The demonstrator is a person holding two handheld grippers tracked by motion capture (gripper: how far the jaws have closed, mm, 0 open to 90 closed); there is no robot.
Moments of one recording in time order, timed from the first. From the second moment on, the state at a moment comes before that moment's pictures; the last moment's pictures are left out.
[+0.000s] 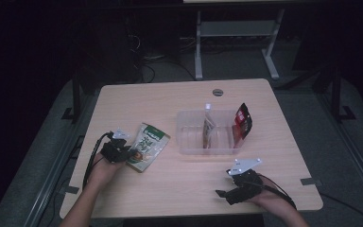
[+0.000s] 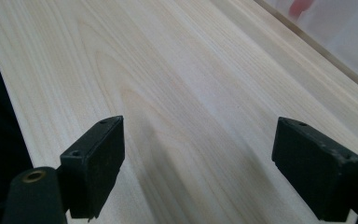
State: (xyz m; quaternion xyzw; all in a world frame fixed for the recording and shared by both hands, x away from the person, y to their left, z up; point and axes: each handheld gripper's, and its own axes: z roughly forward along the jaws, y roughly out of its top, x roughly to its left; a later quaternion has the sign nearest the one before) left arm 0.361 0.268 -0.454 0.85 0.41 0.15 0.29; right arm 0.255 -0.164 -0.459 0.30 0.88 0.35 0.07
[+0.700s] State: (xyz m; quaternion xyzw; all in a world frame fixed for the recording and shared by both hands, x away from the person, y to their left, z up) left arm 0.355 0.268 -0.440 0.85 0.39 0.10 0.34; right arm 0.258 -0.162 -0.465 0.29 0.89 0.34 0.08
